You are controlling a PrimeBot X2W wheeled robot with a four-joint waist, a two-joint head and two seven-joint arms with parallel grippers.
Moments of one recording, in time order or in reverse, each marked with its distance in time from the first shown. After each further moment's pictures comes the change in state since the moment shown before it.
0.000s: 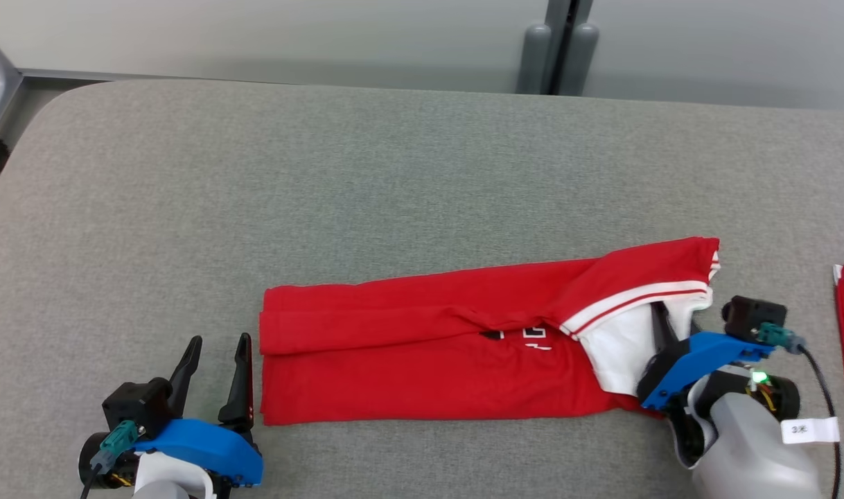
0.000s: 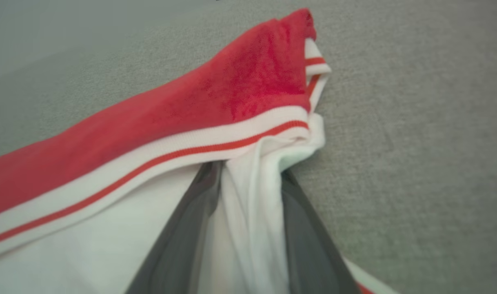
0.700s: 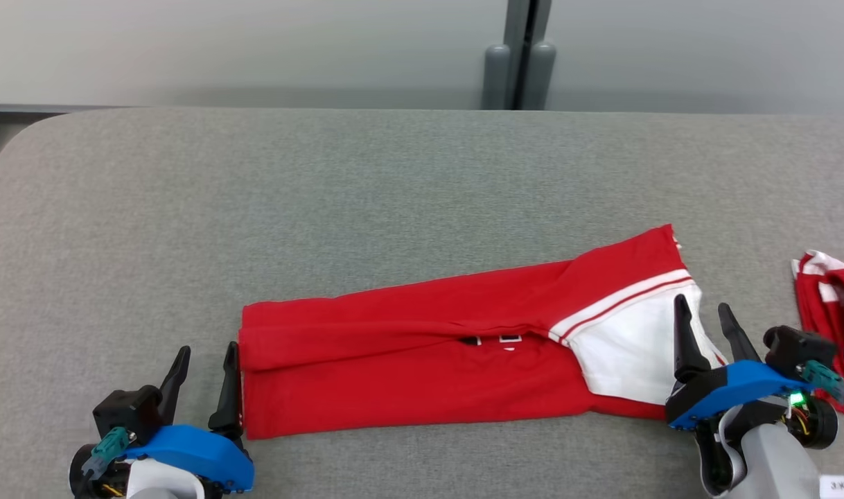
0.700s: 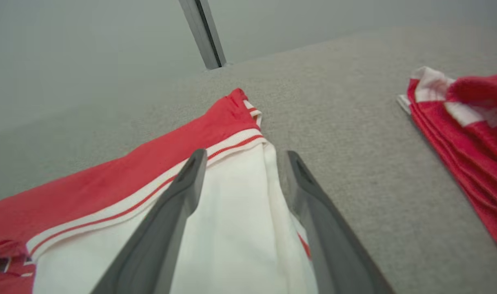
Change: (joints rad) left arm 0.007 -0.003 0.038 0.032 0.011 0.000 0.000; right arm 0.236 0.034 -0.130 -0.436 -0.056 0.007 -0.003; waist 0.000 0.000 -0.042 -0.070
